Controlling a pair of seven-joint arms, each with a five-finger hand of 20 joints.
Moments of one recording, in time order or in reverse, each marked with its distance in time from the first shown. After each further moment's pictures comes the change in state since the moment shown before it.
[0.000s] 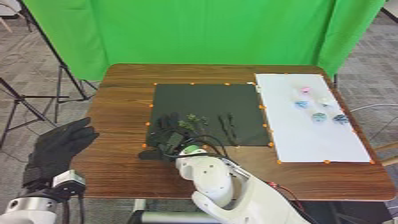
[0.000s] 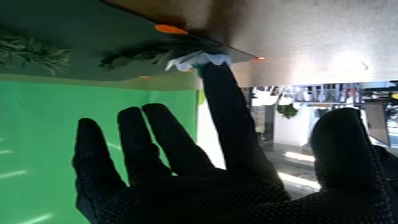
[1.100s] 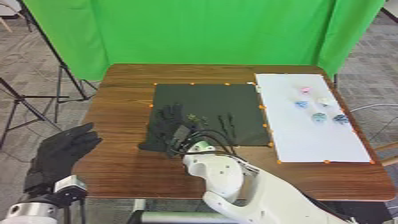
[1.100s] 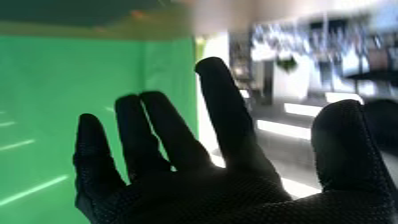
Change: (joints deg) left arm 3.0 -0.5 -0.5 -1.6 0.5 0.0 -0.5; right arm 7.1 8.9 -7.4 -5.0 13.1 15.8 5.9
